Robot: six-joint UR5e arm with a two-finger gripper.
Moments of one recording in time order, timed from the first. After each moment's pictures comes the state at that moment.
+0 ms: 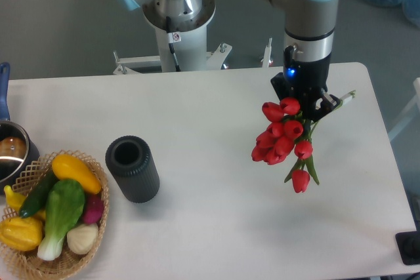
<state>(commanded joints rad) 2.64 -1.77 -1.54 -1.11 1.50 1.43</state>
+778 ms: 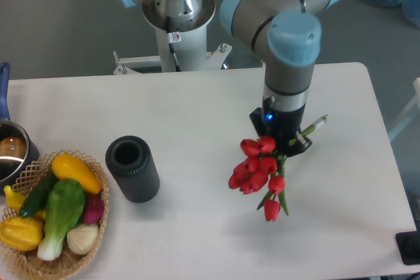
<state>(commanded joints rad) 2.53 -1.92 -1.55 -1.09 1.49 1.28</state>
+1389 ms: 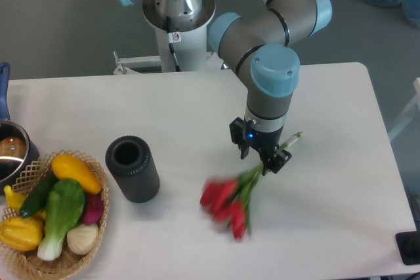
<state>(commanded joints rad) 2.55 -1.91 -1.62 -1.02 1.49 1.23</state>
